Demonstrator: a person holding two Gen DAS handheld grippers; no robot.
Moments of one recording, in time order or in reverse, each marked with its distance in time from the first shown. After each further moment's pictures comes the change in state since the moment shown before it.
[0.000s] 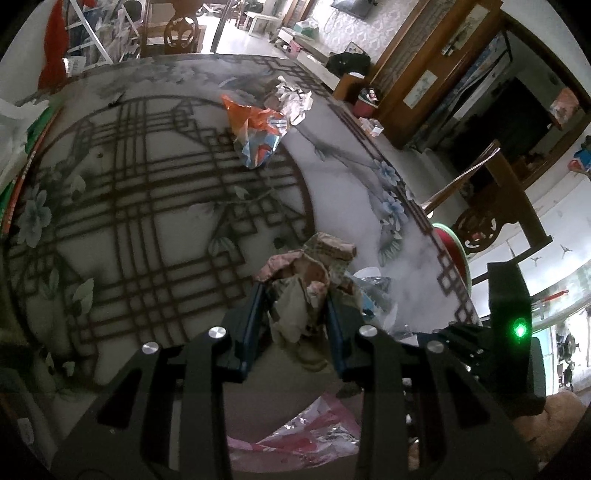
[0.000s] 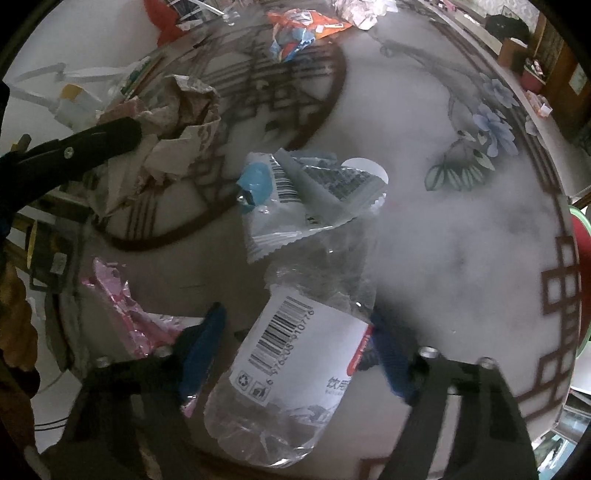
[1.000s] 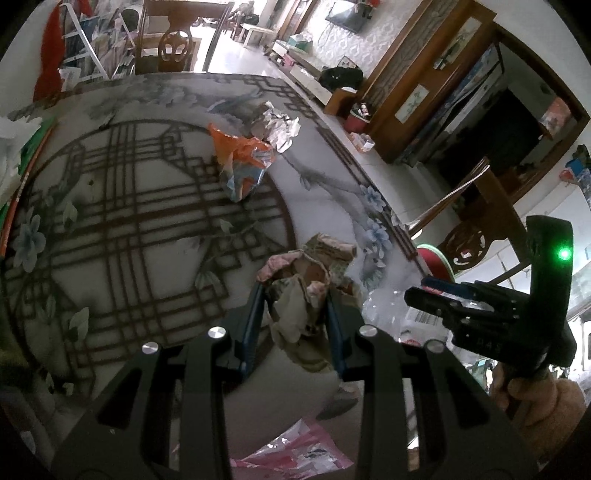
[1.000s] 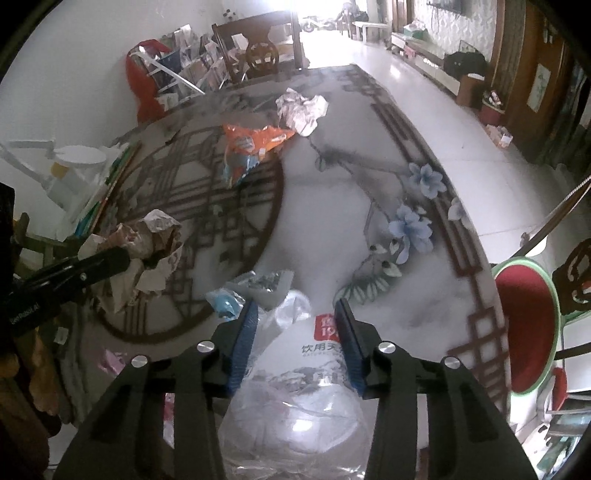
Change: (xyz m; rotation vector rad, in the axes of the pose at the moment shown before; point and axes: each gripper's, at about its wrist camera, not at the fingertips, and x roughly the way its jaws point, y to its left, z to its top) left arm -0.010 -0.011 0.025 -0.004 -0.061 -0.035; right arm -0.083 -0.038 0.044 0.058 -0.273 -0.088
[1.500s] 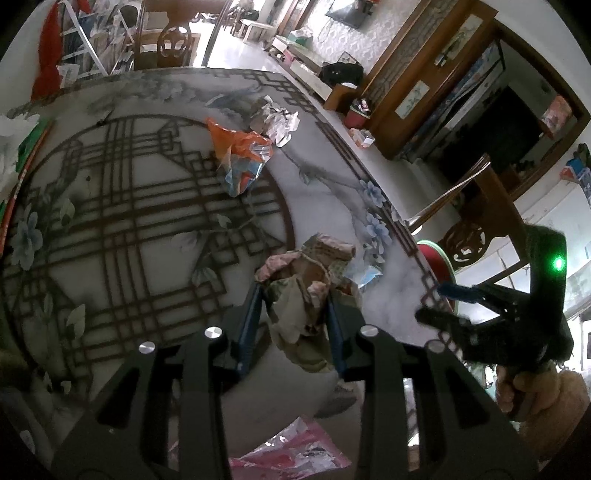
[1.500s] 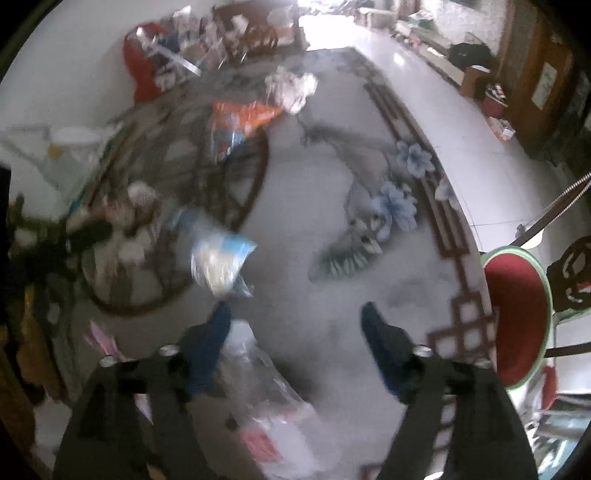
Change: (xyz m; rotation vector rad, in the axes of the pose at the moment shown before) left arm 0.004 -0.002 -0.001 -0.002 0.024 -0.001; right arm 0.002 -0.021 -0.016 -0.046 0.099 -0.010
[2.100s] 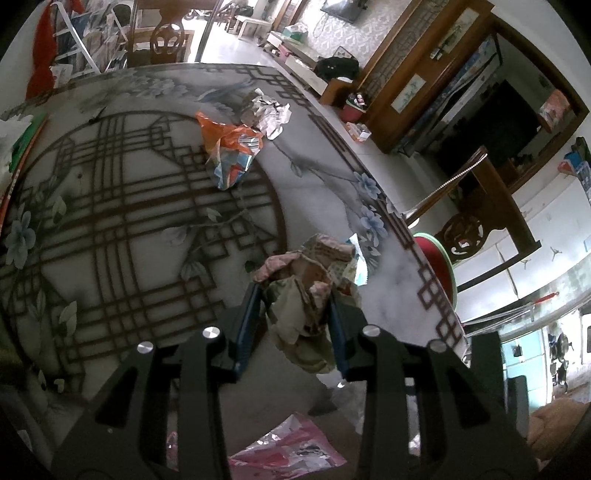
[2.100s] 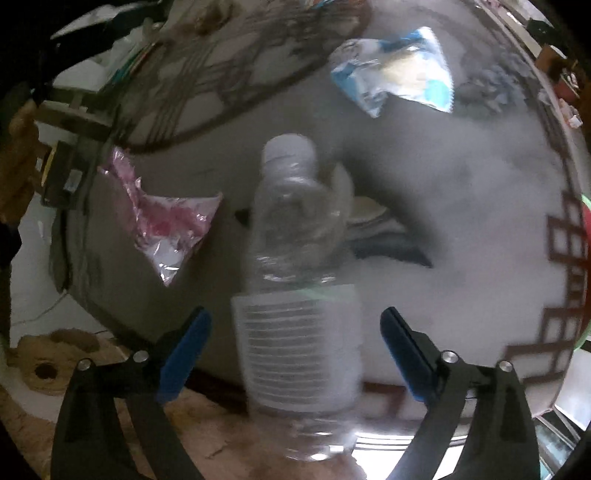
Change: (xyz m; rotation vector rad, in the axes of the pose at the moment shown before) left arm 0.006 -0.008 -0.004 0.020 0.018 -0.008; right arm 0.054 0.057 -0.097 -0.158 0.322 0.163
